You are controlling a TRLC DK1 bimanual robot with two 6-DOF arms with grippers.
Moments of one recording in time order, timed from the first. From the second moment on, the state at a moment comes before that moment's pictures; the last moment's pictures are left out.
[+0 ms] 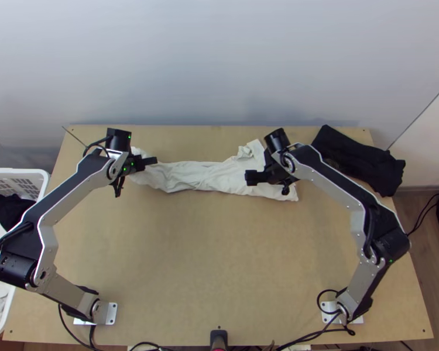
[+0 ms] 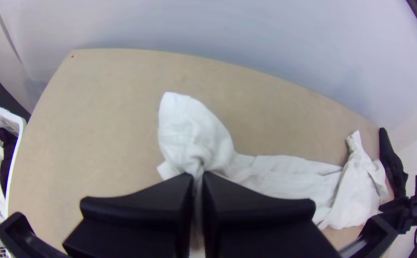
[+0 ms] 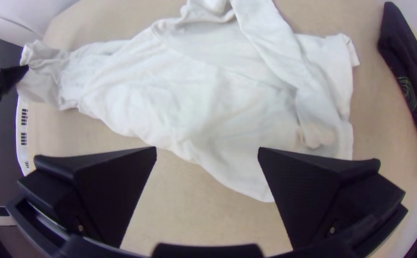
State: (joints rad) left arm -0.19 1.67 1.28 -0.47 -0.14 -0.37; right arm 0.47 1.89 1.49 -0.76 -0.12 0.35
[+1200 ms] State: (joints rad) left arm -0.45 1.71 1.64 -0.51 -0.08 -0.48; right arm 0.31 1.70 1.55 -0.82 -0.16 0.36
